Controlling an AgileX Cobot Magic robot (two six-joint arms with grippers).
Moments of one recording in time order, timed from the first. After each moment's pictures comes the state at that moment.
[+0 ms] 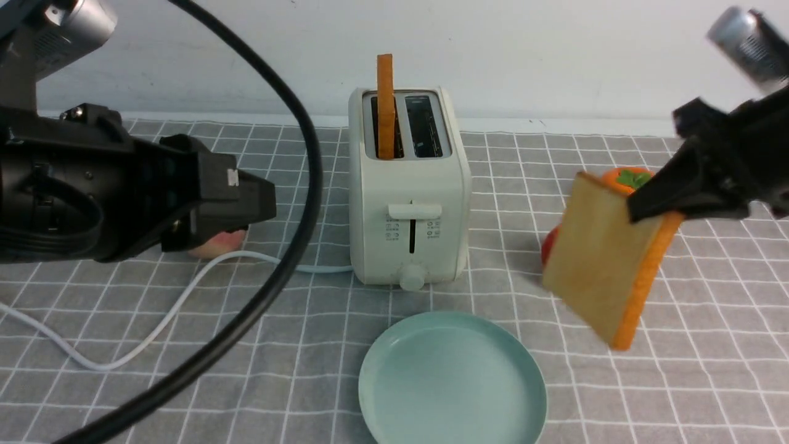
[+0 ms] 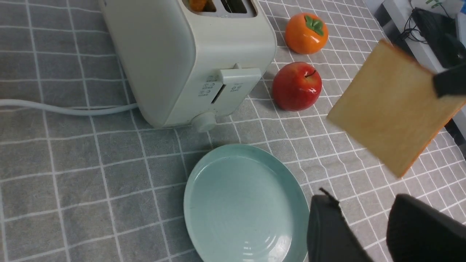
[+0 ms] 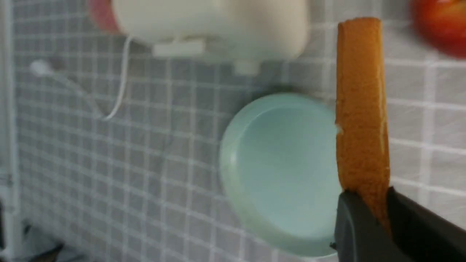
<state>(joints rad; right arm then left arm) -0.01 1.53 -1.34 0.82 1.17 -0.28 -0.36 1.00 -0.99 -0.52 0.65 -0.03</state>
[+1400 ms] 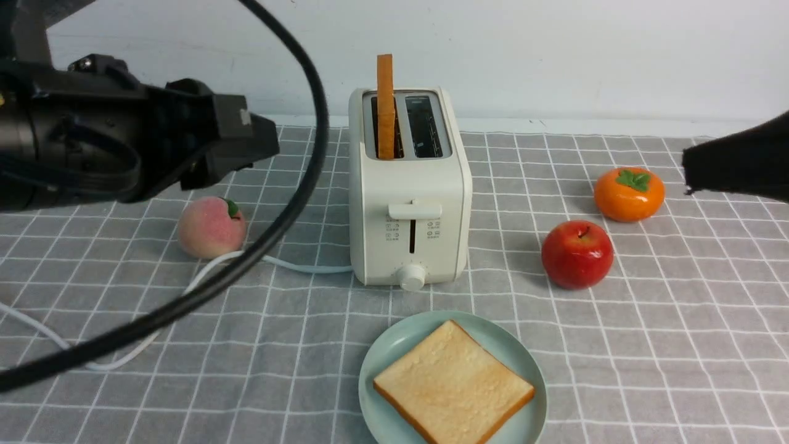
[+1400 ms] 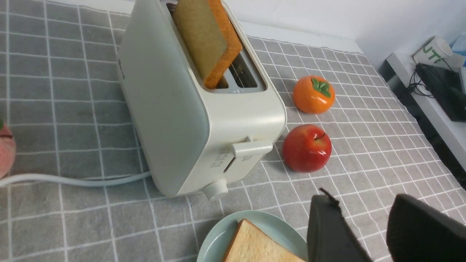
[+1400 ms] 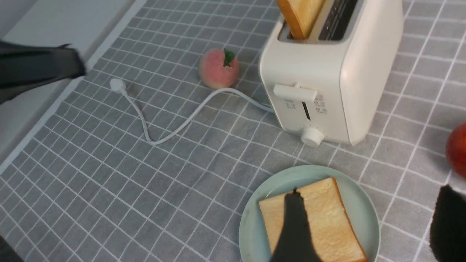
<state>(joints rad) -0.05 0.96 -1.12 0.89 1.03 -0.61 -0.36 1.11 -1.06 -0.51 0.49 -0.01</state>
